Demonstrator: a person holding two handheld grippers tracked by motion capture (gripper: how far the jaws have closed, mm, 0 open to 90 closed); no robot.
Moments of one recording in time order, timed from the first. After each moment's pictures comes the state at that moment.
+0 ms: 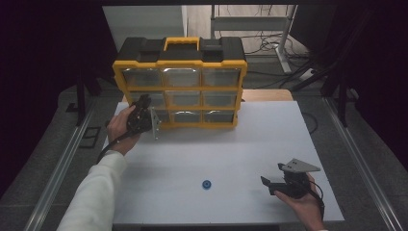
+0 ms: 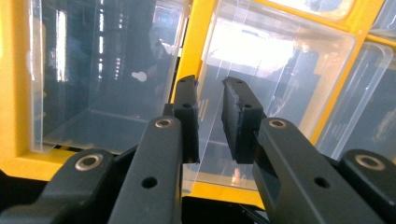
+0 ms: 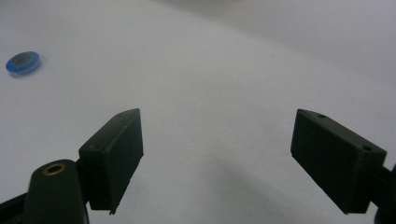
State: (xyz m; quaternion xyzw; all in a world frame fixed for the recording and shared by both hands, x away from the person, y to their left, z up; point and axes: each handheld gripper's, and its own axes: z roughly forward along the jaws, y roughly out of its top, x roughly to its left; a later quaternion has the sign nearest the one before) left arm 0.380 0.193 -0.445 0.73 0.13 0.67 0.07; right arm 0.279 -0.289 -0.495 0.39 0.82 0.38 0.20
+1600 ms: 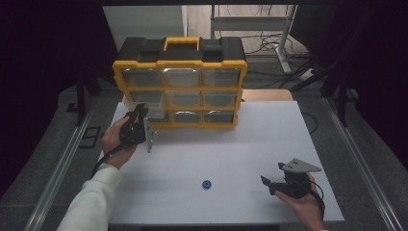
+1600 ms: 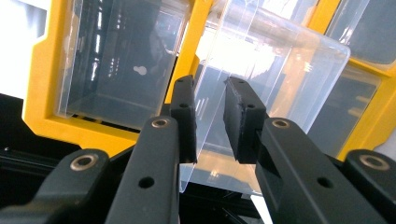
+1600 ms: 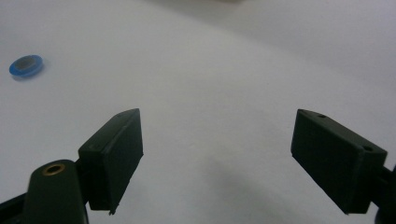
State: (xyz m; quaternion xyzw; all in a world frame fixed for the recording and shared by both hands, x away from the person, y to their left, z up) left arm 0.339 0.198 -0.445 0.73 0.14 0.66 0.11; right arm 0.278 -0.289 -0.492 0.39 0.81 0.38 0.20
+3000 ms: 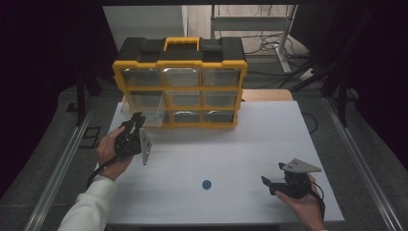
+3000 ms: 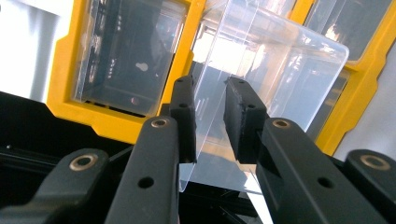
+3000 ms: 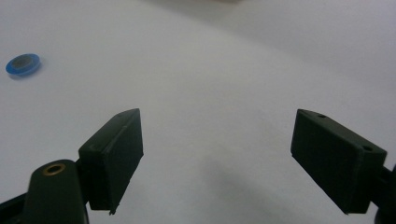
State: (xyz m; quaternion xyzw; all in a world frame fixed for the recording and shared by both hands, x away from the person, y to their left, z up) left arm 0.307 0.200 -0.449 0.73 0.14 0.66 0.12; right arm 0.277 -0.290 -0.492 0.38 0.82 0.38 0.21
